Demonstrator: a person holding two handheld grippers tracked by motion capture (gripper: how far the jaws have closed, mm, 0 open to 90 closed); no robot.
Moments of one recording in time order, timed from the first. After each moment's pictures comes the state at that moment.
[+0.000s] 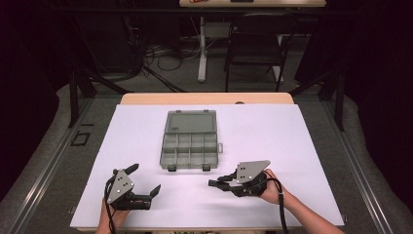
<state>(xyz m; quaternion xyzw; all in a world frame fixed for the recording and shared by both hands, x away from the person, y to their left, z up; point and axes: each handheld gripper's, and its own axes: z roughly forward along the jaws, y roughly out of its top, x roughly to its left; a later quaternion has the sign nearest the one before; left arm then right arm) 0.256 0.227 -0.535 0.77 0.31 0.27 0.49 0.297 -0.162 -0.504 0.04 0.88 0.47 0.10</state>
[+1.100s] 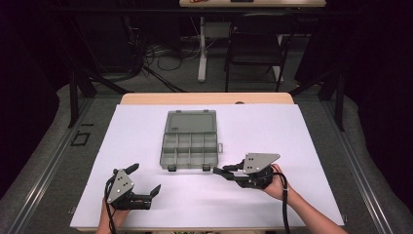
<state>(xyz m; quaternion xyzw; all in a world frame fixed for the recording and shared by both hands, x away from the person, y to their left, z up) 0.257 0.226 -0.535 0.77 0.31 0.27 0.49 0.306 -0.176 -0.488 0.08 0.86 0.49 0.14</state>
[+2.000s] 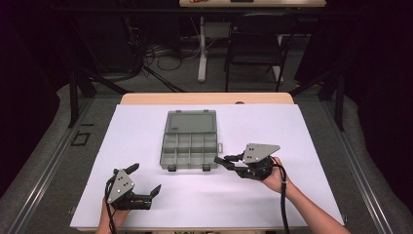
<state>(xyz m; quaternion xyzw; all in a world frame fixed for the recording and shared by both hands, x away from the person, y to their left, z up) 0.257 0.226 -0.535 0.77 0.31 0.27 0.49 0.324 -0.177 -0.479 0.11 0.85 0.48 0.16</state>
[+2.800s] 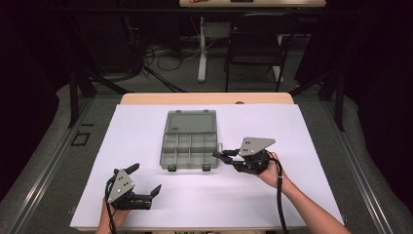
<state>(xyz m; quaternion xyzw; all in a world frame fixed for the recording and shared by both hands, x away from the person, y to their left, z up) 0.257 0.226 -0.535 0.77 0.31 0.27 0.49 0.339 -0.169 -0.476 0.14 0.85 0.47 0.17</state>
